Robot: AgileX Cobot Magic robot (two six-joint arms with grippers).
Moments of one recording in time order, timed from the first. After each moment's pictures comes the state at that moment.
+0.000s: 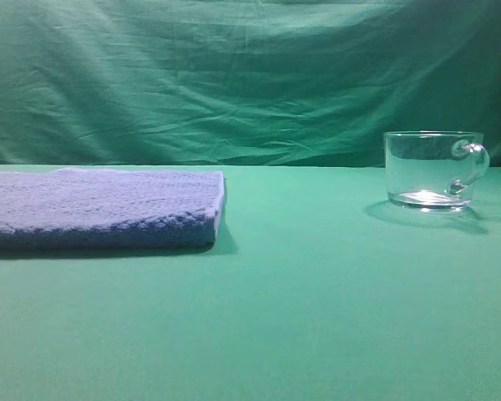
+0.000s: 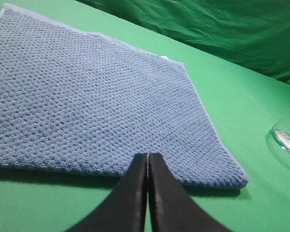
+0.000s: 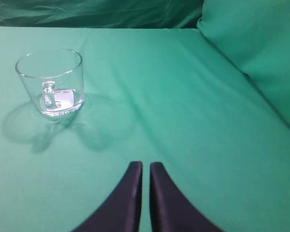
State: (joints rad) left arm -0.11 -0.02 -0.05 -0.37 0.42 -0.05; right arm -0.02 -0.01 0.03 -0.02 0.39 -0.02
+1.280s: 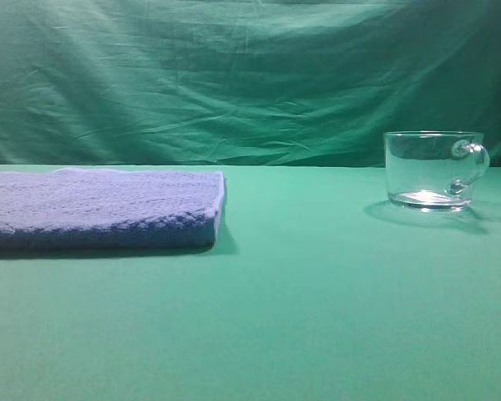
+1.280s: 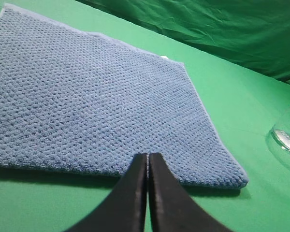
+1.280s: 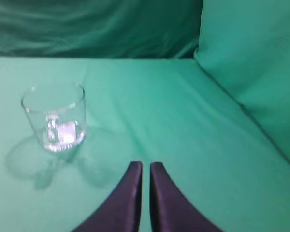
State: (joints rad) left arm -0.11 -0.02 -0.05 -0.37 0.42 -0.05; right arm -0.02 -0.01 0.03 -0.01 0.28 0.00
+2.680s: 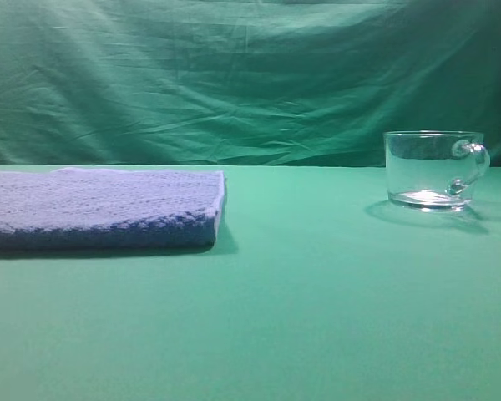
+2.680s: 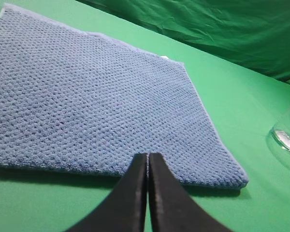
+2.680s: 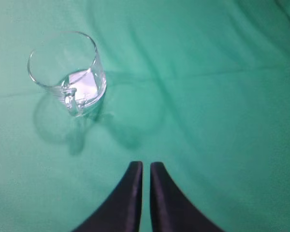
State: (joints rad) left arm -0.11 -0.02 -0.05 -0.37 0.42 -0.05; right arm -0.02 0.70 -0.51 0.15 0.56 -0.07
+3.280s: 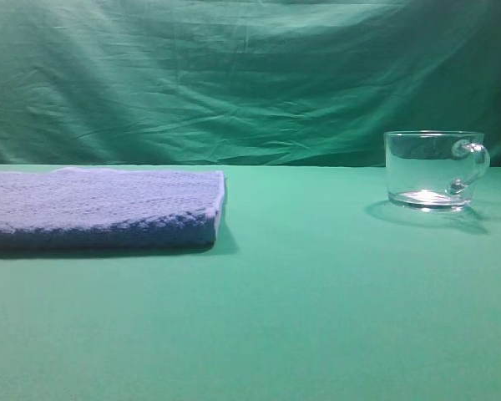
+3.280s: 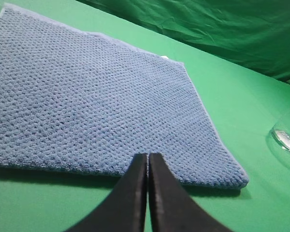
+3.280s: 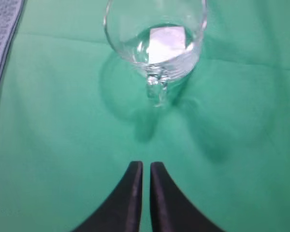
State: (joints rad) left arm -0.11 -0.02 -0.05 -0.37 0.42 -0.05; right arm 0.05 1.21 -0.75 0.47 0.69 -0.46
